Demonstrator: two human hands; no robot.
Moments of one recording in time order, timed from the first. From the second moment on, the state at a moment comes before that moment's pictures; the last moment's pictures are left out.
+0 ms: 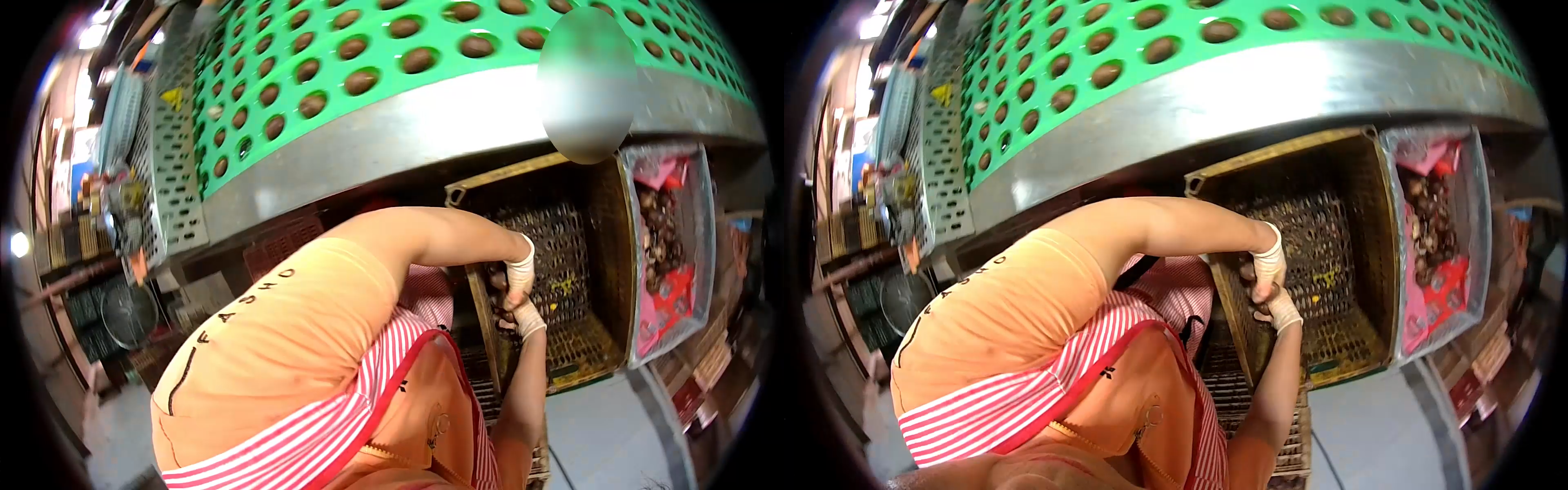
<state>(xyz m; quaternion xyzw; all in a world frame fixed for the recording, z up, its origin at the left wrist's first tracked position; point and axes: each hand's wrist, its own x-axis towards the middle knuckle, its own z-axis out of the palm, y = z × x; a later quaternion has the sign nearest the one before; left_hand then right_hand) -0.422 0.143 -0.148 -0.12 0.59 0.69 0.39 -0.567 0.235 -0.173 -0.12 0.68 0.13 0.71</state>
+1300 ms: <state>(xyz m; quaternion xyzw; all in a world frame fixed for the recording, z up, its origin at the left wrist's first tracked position) 0.154 0.255 -0.027 -0.81 0.54 0.16 -0.17 -0.136 0.133 0.056 -0.71 0.49 -0.17 0.48</state>
